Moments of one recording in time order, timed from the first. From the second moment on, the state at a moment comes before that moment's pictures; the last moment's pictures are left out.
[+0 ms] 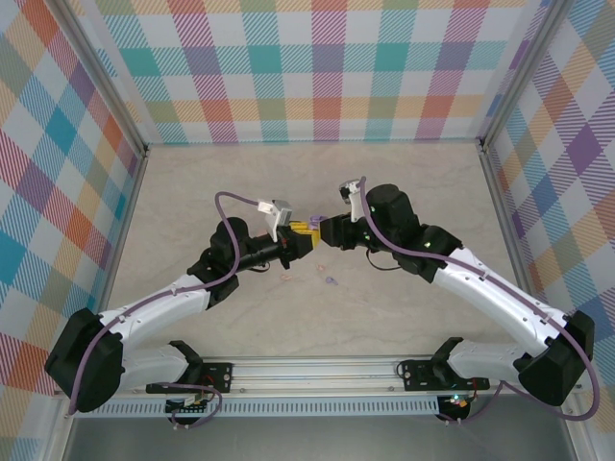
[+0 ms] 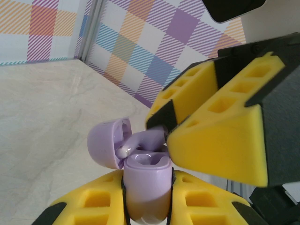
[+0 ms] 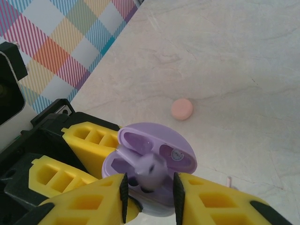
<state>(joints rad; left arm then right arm) -0.67 1.18 0.64 0.46 0.47 -0.38 0.77 1.18 1.10 -0.42 -0.17 0.44</state>
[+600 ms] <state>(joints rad) -0.67 1.21 0.63 0.36 0.45 -0.32 0.75 1.31 1.12 -0.47 -0.12 0.50</state>
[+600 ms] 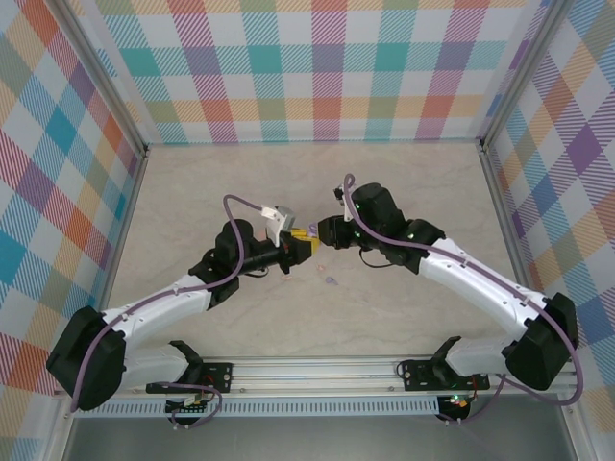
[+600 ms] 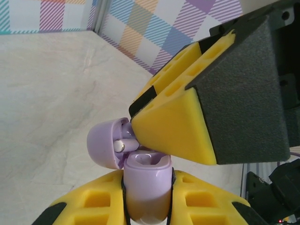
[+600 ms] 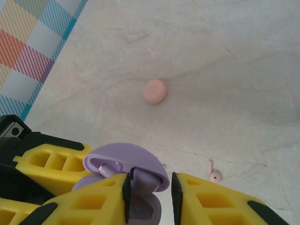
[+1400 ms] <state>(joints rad) -0.67 1.59 0.79 0.13 0.34 -0.32 0.68 1.62 1.02 -0.48 -0.13 0.58</state>
